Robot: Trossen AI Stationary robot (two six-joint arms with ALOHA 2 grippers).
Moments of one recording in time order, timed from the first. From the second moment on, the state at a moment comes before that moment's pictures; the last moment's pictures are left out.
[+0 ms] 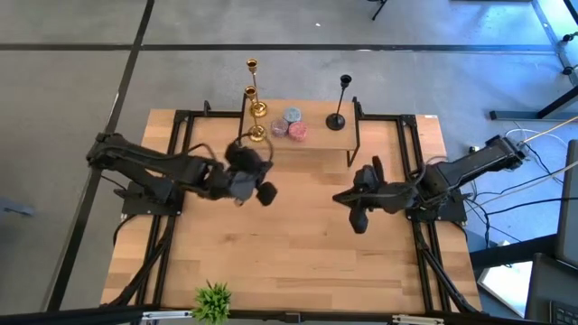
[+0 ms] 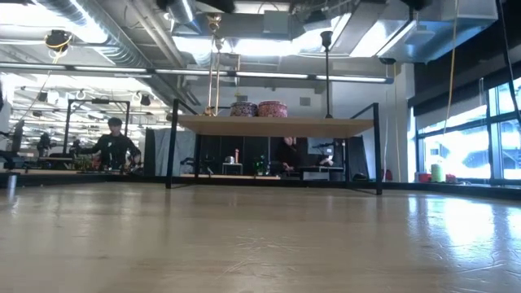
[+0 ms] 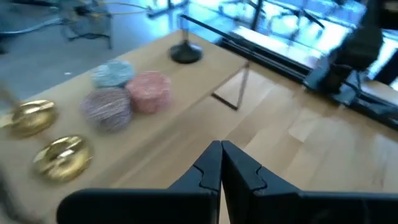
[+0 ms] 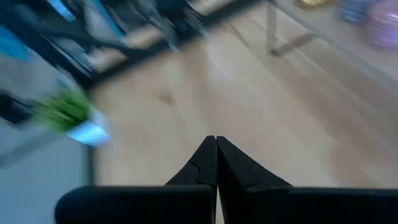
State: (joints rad) left arm -0.23 1.39 1.32 -0.63 -0.79 -0.64; right arm 0.45 1.18 1.16 -0.63 0.48 0.73
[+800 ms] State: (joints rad) left arm -0.54 1.43 1.17 -0.33 -1.23 -1.25; right arm 0.58 0.92 0.81 -0.32 0.36 0.75
